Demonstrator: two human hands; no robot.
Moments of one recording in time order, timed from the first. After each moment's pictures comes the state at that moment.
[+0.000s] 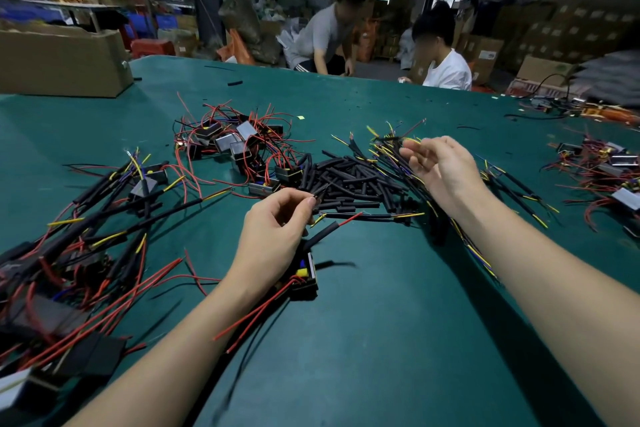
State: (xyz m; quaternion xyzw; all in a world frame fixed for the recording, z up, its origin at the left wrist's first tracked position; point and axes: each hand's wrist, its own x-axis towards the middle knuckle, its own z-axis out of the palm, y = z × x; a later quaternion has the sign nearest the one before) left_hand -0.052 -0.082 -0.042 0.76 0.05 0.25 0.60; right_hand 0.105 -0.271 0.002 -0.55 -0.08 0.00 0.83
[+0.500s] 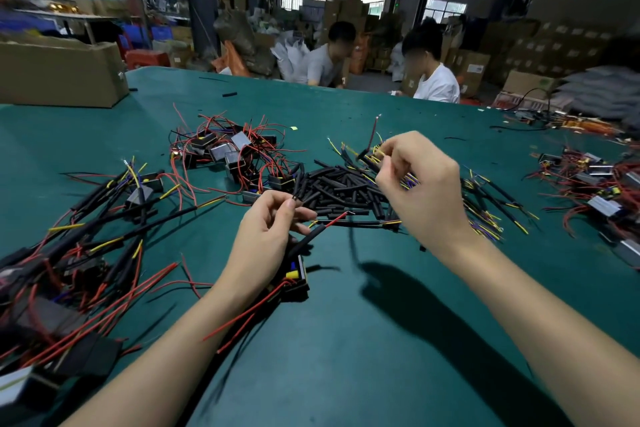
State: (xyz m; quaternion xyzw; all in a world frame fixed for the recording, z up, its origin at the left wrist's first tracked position) left_hand -0.057 -0.083 -0.039 0.72 0.04 0.22 0.66; right_hand 0.021 -0.256 0.023 -0.74 -0.41 -0.39 0.37
